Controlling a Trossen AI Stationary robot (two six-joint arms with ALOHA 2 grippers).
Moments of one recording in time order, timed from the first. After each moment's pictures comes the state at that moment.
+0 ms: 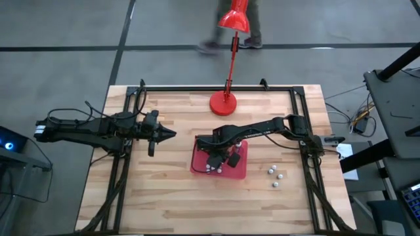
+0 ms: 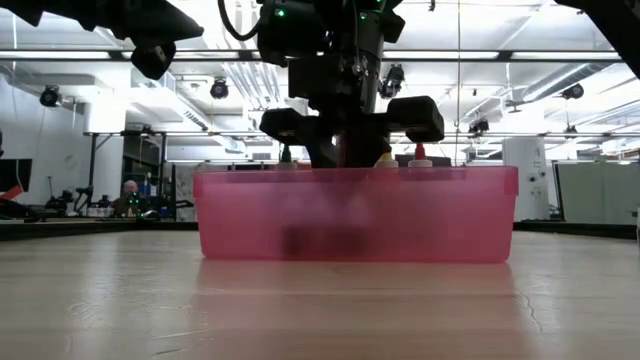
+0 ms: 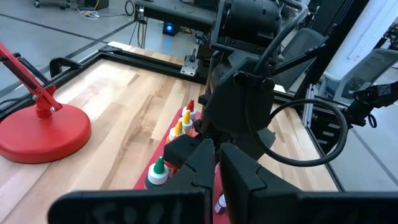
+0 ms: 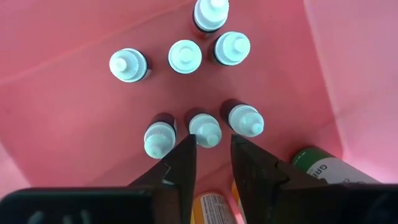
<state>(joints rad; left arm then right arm) -0.01 0.61 0.57 -0.14 -0.04 -0.26 0.05 2.17 1.76 -0.97 -0.10 -0.97</state>
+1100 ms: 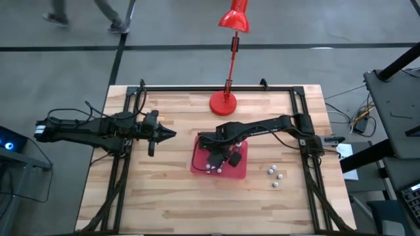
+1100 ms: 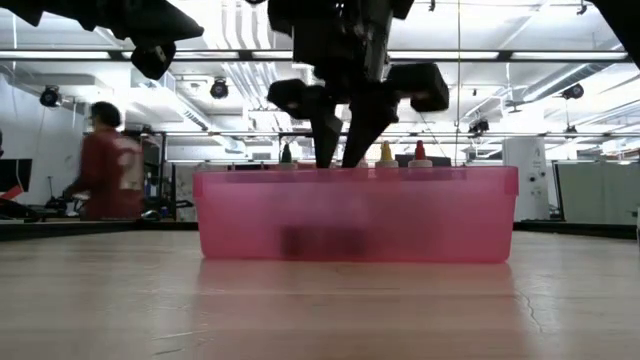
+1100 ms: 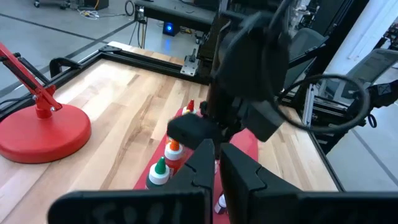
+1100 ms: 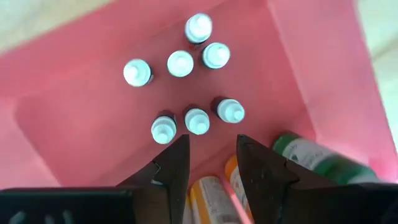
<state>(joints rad) -0.01 0.61 0.57 -0.14 -0.04 -0.26 0.06 2.10 1.76 -0.99 -0.10 -0.91</state>
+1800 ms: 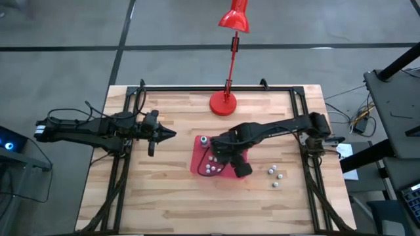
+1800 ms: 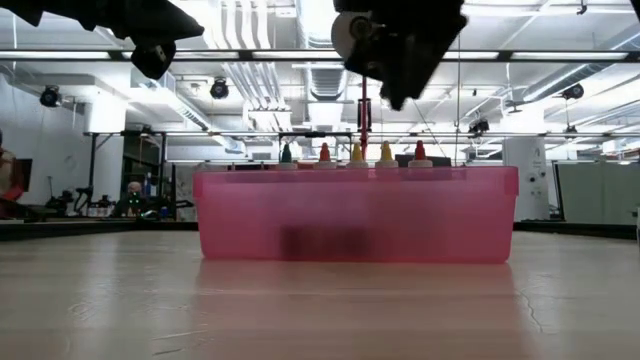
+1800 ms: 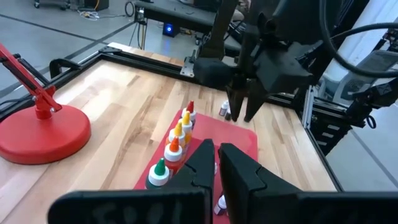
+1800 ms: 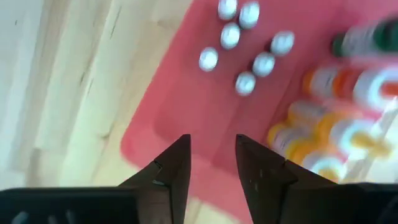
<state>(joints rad) -0.01 0.61 0.57 -0.14 -0.04 -0.26 0.15 1.92 1.76 -1.23 -0.12 -0.20</state>
